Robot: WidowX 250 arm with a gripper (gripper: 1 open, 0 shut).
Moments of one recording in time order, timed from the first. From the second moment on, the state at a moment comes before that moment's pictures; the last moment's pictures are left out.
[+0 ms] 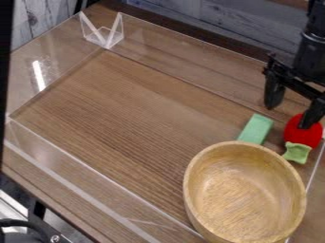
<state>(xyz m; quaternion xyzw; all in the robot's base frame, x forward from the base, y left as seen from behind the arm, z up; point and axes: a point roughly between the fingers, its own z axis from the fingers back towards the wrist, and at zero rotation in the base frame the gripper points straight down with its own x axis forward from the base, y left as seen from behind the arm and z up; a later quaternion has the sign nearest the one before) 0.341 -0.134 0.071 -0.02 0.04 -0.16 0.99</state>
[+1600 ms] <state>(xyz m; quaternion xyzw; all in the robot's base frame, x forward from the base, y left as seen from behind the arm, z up) 0.353 -0.156 0.066 -0.03 0.01 -0.24 0.97</state>
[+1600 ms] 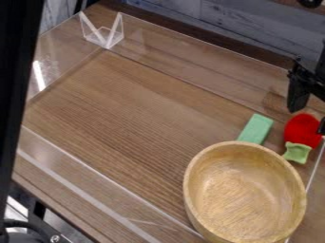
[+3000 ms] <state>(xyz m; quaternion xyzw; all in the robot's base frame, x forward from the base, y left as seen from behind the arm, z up) 0.351 -0.115 0.151 0.00 -0.08 -0.19 0.98</state>
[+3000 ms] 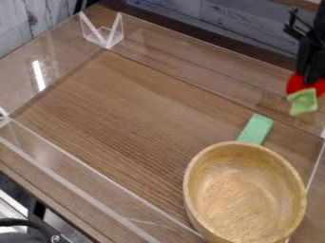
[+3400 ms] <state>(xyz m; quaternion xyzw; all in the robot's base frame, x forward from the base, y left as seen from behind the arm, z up) 0.332 -0.095 0.177 0.01 -0.09 -0.15 0.99</state>
